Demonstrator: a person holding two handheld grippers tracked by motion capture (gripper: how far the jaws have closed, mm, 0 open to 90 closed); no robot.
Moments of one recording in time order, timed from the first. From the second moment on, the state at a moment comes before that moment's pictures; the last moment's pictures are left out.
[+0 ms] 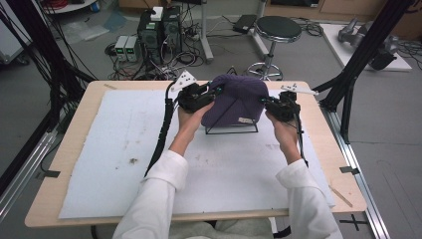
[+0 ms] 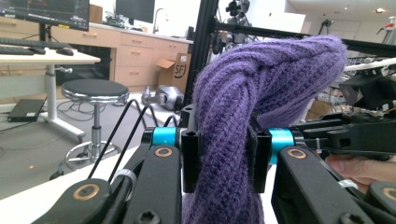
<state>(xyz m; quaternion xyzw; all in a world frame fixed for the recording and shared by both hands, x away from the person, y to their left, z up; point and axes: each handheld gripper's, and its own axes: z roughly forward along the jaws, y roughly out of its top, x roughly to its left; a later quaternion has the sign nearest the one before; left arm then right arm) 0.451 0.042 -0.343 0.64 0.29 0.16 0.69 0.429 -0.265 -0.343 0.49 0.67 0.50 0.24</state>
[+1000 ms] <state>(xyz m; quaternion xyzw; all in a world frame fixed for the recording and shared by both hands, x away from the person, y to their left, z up) 0.452 0.042 -0.363 0.65 0.31 0.15 0.67 0.427 -0.258 -0.365 0.51 0.68 0.47 0.25</state>
